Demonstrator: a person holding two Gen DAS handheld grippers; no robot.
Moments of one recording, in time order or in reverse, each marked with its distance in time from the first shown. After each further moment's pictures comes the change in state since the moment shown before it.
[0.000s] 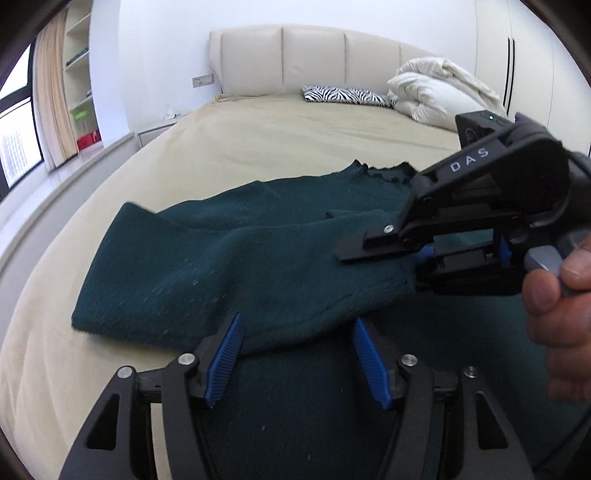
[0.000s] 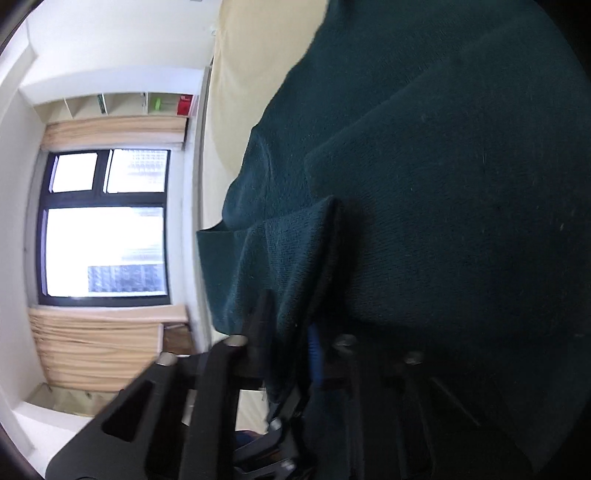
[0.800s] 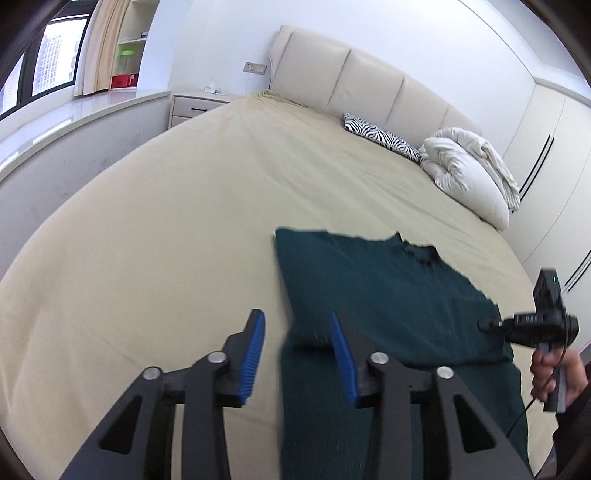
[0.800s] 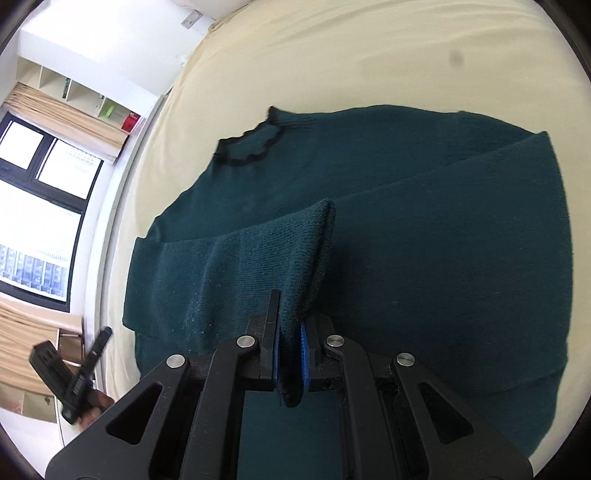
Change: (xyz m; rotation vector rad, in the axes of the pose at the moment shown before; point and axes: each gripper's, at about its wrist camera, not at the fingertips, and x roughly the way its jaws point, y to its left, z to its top) left arm -0.025 0.107 0.042 -0.312 -0.034 -0.101; right arm -0.167 -0.058 0.029 -0.159 -0.202 -0.408
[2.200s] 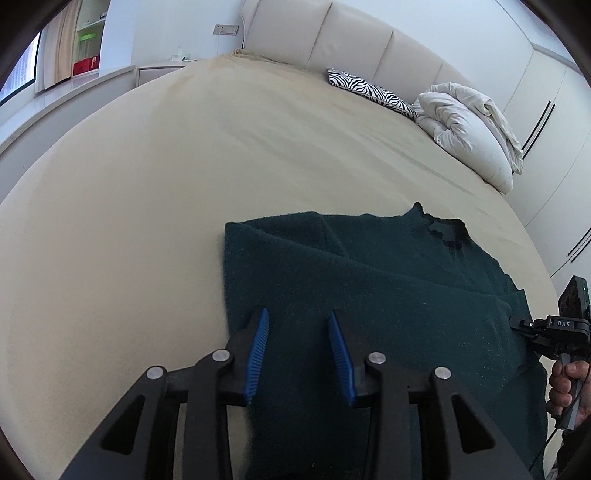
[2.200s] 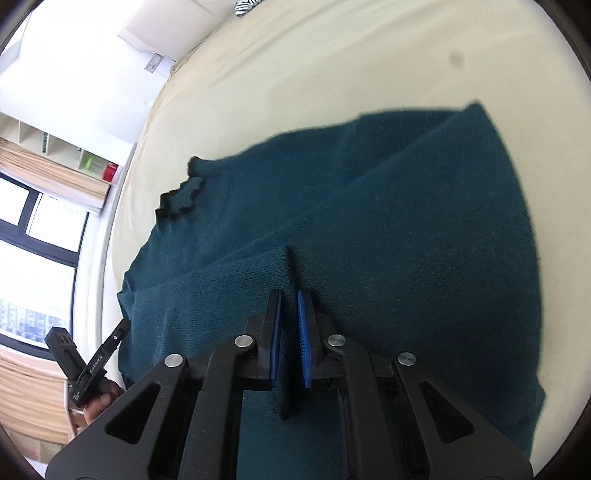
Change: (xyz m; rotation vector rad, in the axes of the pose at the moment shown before) left arm 0.120 -0.010 0.024 0.067 0.179 -0.040; right arm 0.002 -0.059 0.007 0.193 -0.116 0.036
